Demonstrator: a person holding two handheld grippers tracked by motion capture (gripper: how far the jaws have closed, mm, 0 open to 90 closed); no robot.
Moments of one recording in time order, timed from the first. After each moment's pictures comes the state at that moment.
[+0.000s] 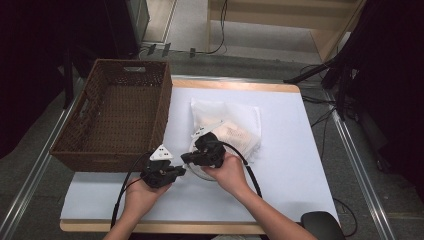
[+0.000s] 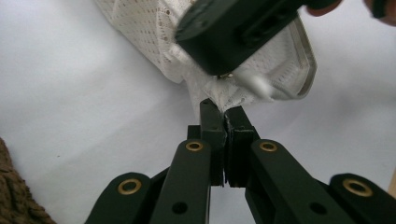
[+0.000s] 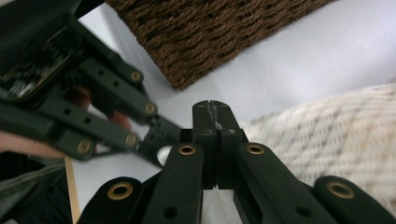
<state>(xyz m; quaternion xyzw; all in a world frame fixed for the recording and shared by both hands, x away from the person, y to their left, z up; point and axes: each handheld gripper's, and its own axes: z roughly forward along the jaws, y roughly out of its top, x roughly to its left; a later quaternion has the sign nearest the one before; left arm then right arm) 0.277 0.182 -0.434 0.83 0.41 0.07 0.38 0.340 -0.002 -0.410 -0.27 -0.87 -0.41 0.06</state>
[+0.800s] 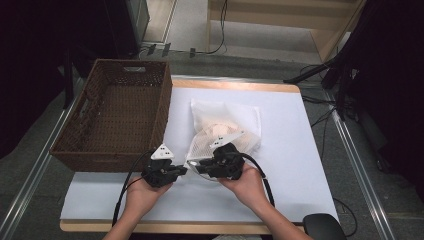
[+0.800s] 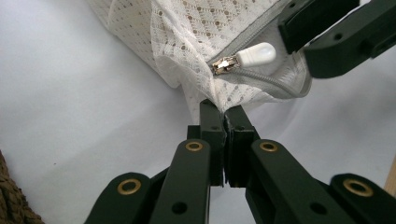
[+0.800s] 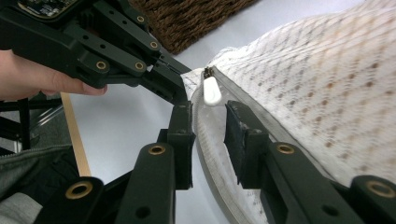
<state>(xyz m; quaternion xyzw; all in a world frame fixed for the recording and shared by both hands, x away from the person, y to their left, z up) 0.278 0.177 -0.431 0.83 0.40 0.06 0.38 0.311 -0.047 -0.407 -0.29 -0.86 -0.41 0.04</state>
